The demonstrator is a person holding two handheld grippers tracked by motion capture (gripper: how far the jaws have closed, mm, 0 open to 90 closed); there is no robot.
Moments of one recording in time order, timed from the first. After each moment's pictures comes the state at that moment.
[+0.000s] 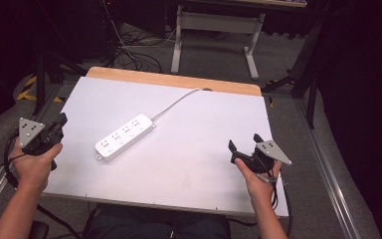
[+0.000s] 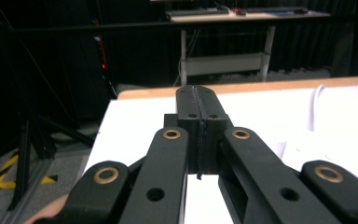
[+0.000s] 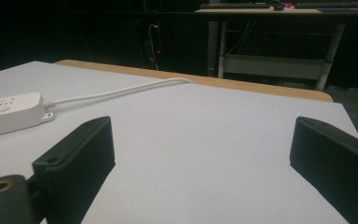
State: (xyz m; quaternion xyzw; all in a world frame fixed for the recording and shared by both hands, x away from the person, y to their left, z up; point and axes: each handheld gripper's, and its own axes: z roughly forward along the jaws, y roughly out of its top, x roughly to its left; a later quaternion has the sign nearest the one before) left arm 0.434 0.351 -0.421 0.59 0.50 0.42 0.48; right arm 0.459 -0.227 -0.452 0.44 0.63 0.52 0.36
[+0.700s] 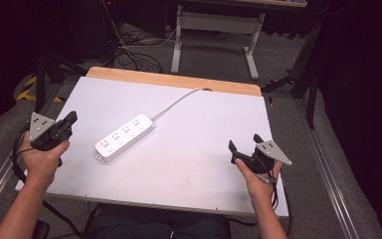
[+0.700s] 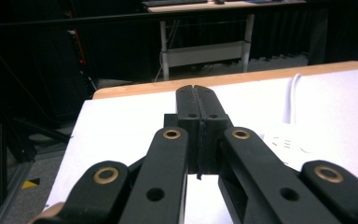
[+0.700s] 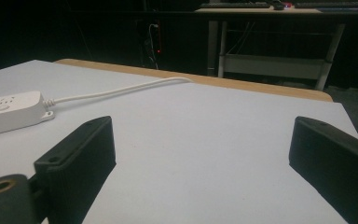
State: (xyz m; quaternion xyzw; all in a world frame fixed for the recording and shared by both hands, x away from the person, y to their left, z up) left arm 0.447 0.335 -0.417 0.62 0.47 0.40 0.48; right arm 0.458 -0.227 -0.453 0.44 0.64 0.52 0.36
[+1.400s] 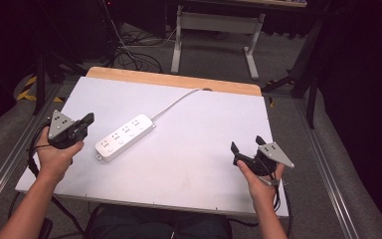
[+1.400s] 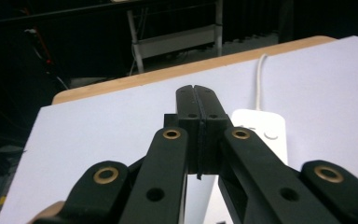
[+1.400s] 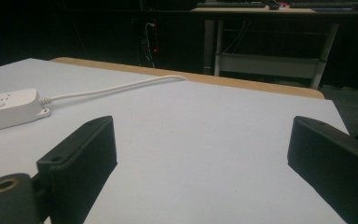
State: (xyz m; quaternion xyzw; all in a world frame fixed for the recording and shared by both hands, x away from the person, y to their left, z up) left arm 0.461 0.304 -0.419 0.68 0.42 0.37 0.47; right arm 0.451 -0.232 -0.453 0.45 0.63 0.52 0.36
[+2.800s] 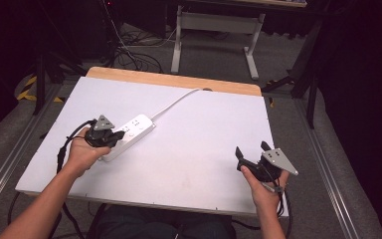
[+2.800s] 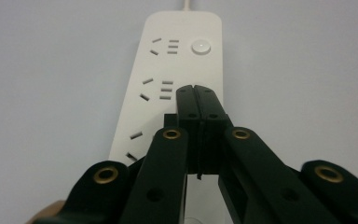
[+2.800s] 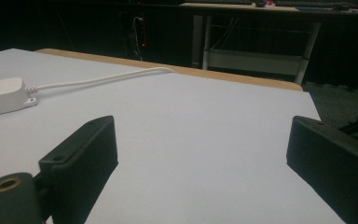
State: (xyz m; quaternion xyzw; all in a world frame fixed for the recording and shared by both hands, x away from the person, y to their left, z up) left arm 0.502 0.252 -0.454 0.82 0.40 0.21 0.35; right arm 0.435 -0.240 -0.455 0.46 0.63 0.50 0.38
